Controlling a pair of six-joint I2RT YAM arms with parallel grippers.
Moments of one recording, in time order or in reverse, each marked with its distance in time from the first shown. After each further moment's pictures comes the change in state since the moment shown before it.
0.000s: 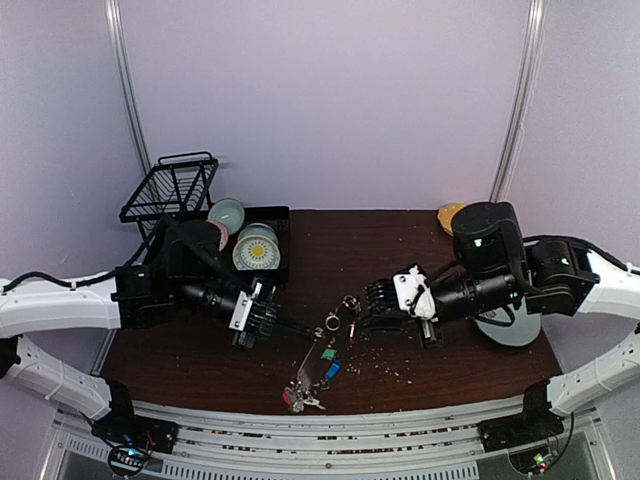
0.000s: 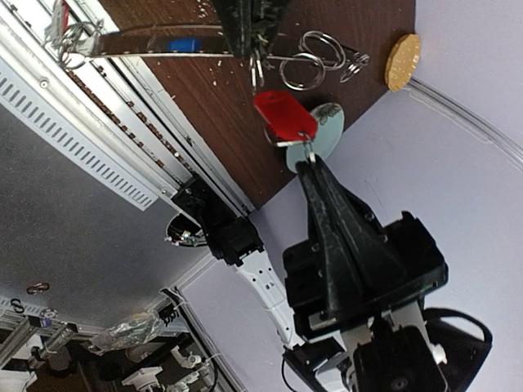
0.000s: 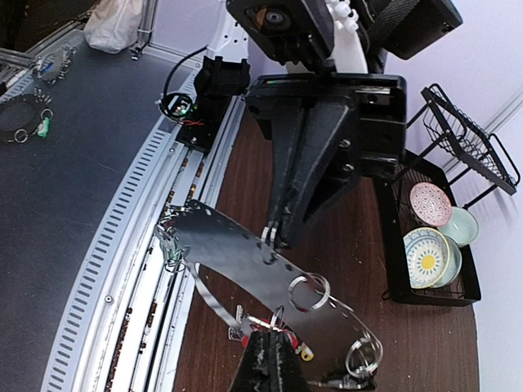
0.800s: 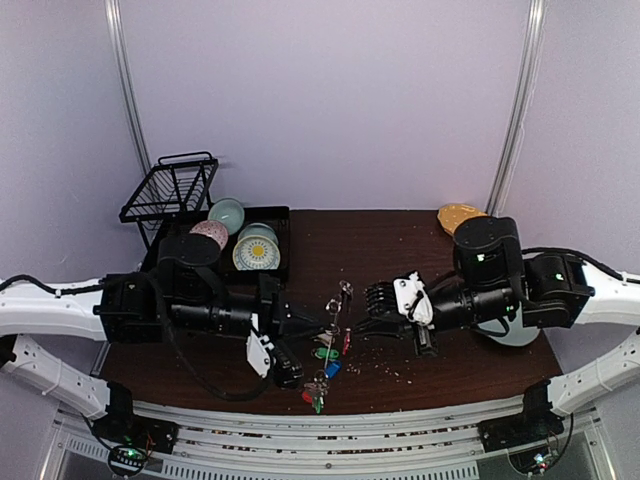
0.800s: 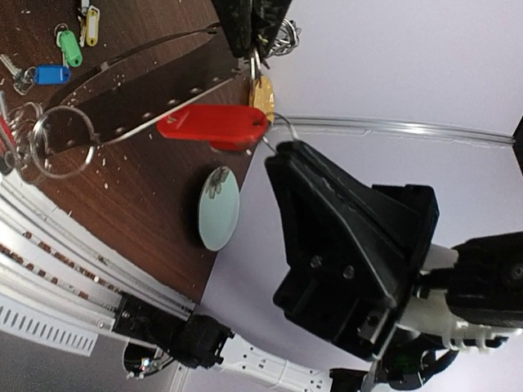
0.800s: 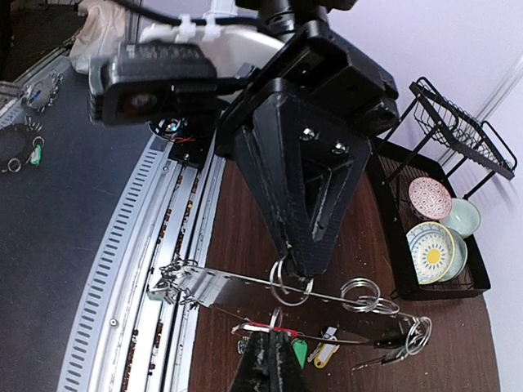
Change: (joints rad) left arm -0.222 -0.035 0.060 -0.075 -0.539 0.499; right arm 0.021 -0.031 -0.098 0.136 0.015 0.075
